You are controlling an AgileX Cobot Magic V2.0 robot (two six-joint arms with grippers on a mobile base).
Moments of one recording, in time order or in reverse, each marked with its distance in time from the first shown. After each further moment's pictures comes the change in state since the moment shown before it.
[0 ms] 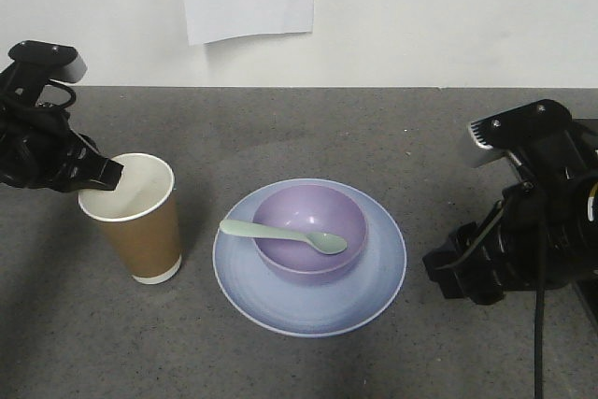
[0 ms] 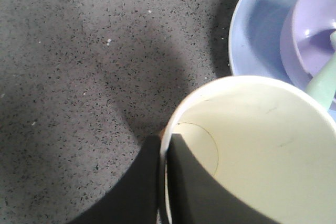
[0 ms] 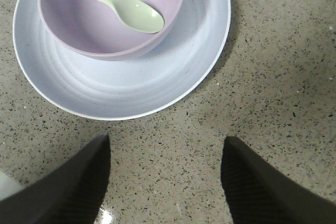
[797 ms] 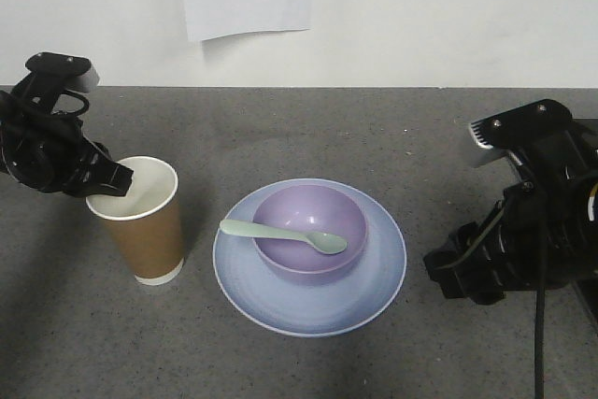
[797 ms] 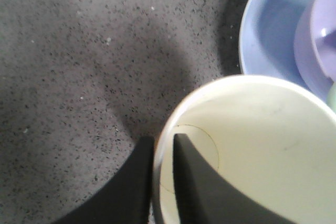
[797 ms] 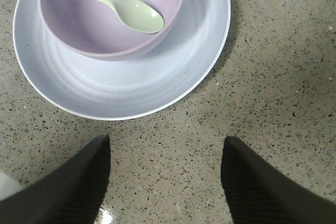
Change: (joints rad) left arm 0.000 0.063 0.000 -0.022 -0.023 0.030; right arm 0.000 0.000 0.000 0.000 0.000 0.000
